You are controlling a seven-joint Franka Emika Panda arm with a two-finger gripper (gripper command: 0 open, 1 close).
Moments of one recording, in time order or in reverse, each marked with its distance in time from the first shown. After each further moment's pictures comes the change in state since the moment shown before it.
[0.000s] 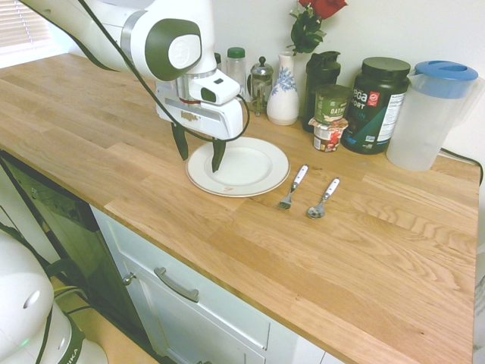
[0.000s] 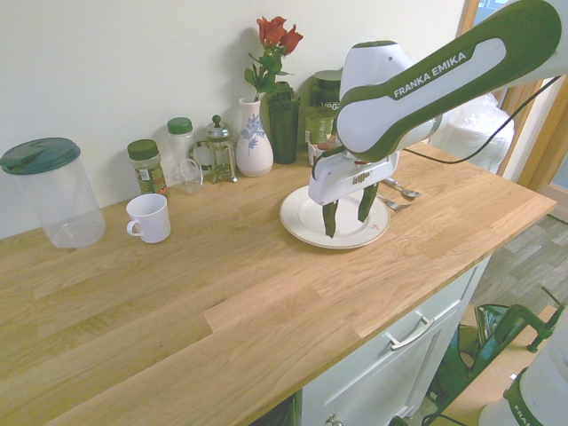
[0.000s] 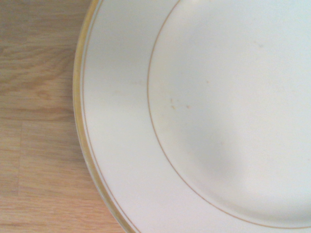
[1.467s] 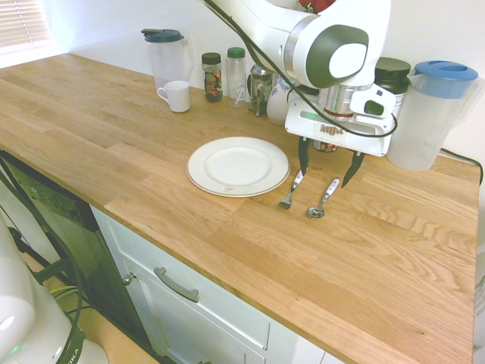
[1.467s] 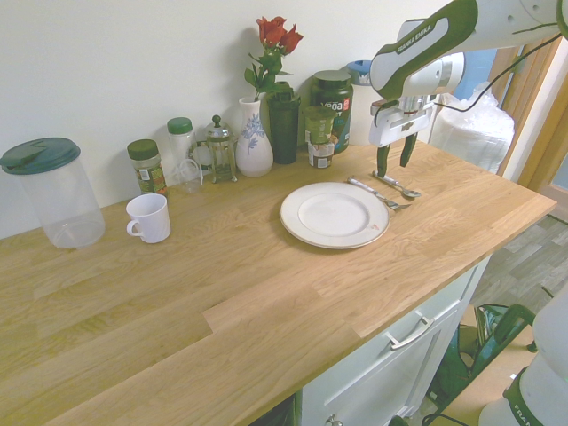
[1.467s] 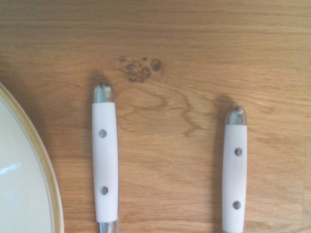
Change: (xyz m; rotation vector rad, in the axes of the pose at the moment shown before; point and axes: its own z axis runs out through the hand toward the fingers) arm 0.257 0.106 0.001 -0.030 0.004 -0.041
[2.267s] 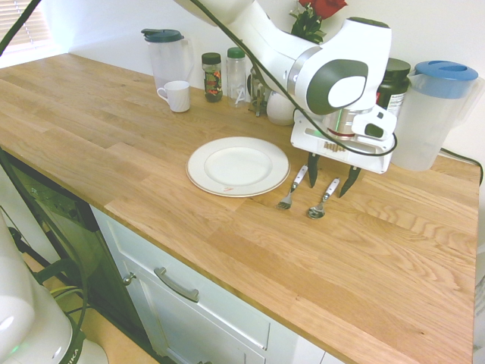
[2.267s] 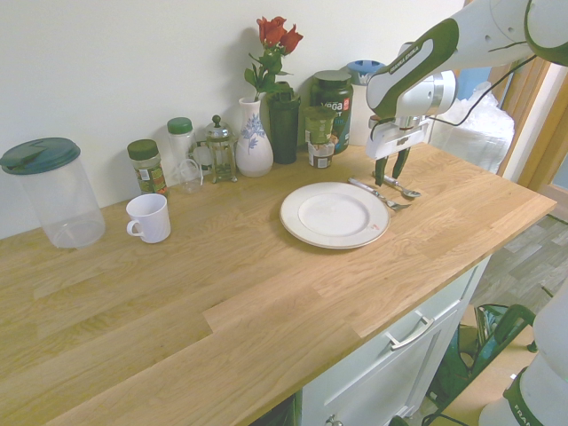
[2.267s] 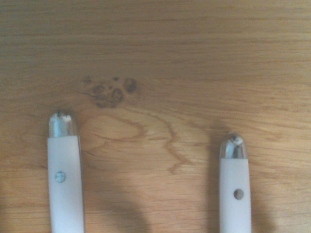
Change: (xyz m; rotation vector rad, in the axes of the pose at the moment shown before) arm 0.014 0.001 0.036 0.038 0.031 0.044
